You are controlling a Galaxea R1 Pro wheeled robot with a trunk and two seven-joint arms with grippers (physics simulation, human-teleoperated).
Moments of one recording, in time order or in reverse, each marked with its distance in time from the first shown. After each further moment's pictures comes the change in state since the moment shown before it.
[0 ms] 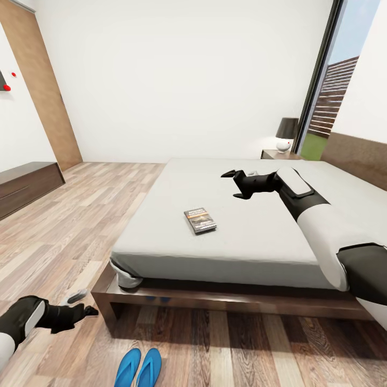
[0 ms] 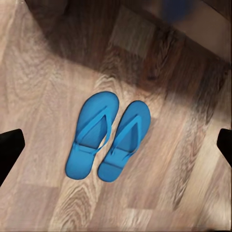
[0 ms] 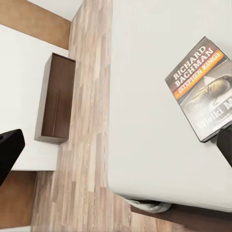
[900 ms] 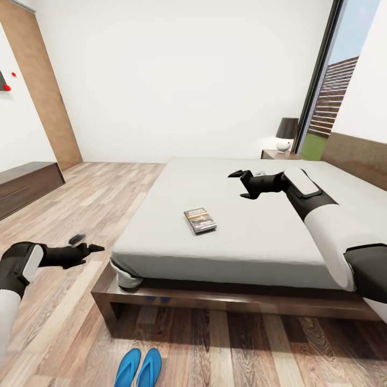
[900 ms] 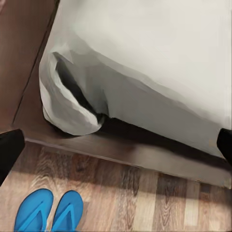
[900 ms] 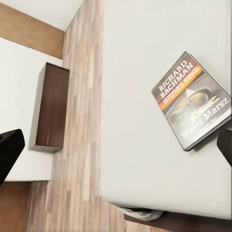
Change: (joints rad) left arm -0.173 -0.010 0.095 -0.307 0.104 0.191 0.010; right arm 0.000 -0.040 0.001 0.000 0.001 -0.006 -0.004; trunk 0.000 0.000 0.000
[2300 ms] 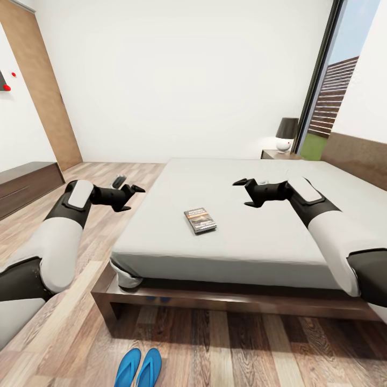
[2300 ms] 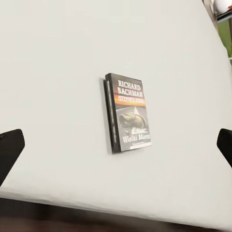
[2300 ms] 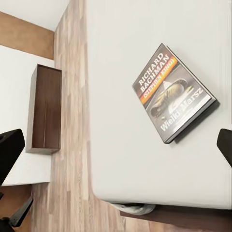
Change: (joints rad) left arm -0.443 -0.317 0.089 0.143 0.395 -0.006 0.651; right arm 0.032 -0.028 -0.004 0.046 -0.007 0.006 0.023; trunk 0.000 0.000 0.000
